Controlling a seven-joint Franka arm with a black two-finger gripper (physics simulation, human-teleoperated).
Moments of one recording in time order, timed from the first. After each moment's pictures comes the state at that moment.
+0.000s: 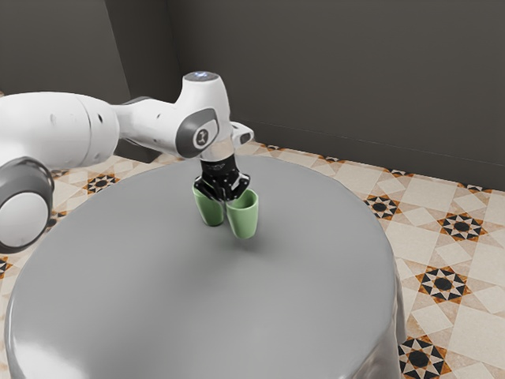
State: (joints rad) arm -0.15 0.48 0.08 -1.57 -0.03 2.10 -0.50
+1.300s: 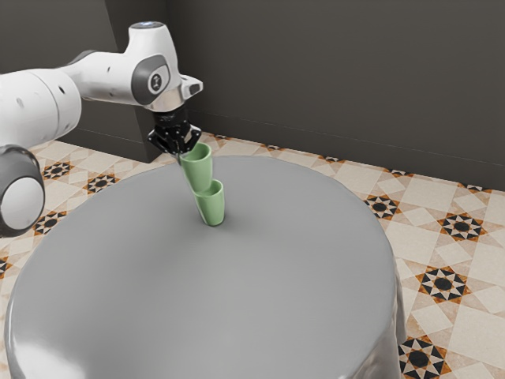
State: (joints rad) arm 0.05 0.56 0.10 -1.26 -0.04 1.88 -0.38
